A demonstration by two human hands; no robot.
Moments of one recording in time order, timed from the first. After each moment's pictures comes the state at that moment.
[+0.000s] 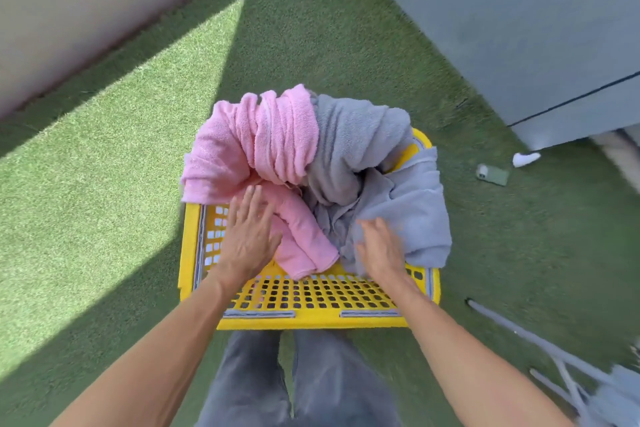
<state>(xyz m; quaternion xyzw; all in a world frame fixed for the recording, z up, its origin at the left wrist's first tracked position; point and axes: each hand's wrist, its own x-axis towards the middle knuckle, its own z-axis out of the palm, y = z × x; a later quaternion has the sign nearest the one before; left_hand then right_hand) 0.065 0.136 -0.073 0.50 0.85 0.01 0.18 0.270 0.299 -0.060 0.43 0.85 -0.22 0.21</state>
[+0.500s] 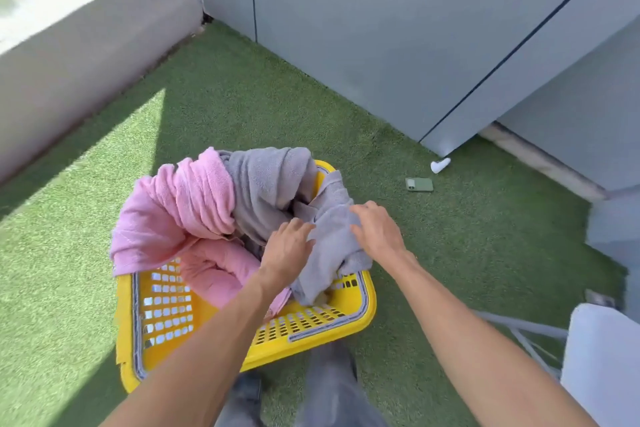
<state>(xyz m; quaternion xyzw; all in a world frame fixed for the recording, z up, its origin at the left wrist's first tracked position) 0.182 0.281 -0.019 0.59 0.75 0.11 0.27 0.341 0.393 0.029 0.50 0.84 -0.17 0.11</state>
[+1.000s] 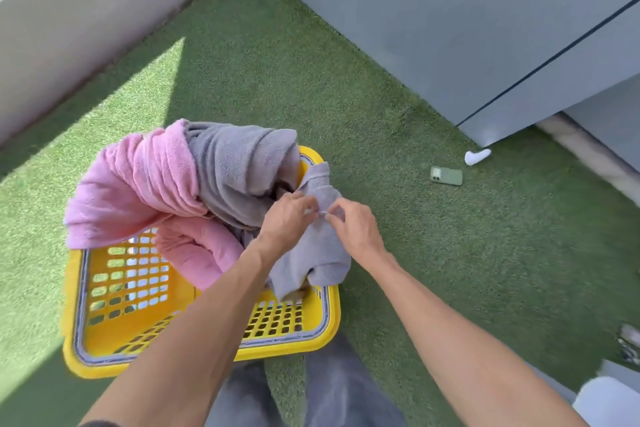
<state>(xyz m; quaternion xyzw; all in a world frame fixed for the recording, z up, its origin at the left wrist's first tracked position) 0.218 0.382 -0.052 0.50 0.78 0.17 0.33 0.362 0.461 -0.036 0.46 0.81 -0.37 0.02</state>
